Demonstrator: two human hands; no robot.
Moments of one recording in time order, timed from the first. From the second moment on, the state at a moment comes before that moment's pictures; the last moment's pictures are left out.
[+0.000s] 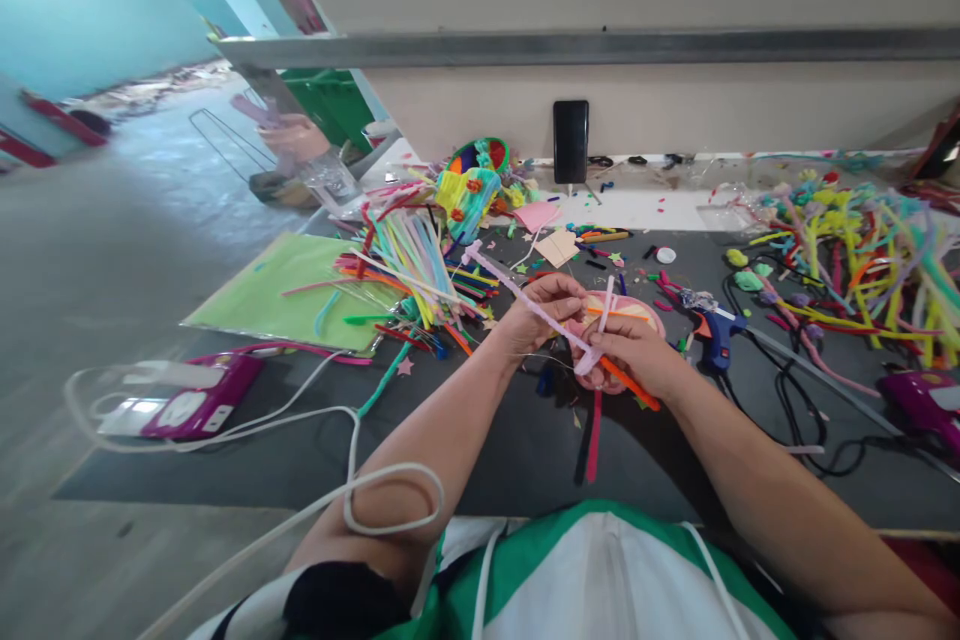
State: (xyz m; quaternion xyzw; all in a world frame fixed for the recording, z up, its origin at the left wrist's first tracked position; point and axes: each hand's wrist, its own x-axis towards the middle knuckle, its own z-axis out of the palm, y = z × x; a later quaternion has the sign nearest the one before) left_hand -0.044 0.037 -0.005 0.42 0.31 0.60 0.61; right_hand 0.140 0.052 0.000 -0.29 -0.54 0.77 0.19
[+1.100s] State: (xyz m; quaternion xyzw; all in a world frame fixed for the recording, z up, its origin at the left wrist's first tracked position) left_hand -0.039 0.038 -0.004 0.40 0.33 0.61 0.60; right_hand 0.136 0.056 -0.003 -0.32 -0.56 0.70 0.30
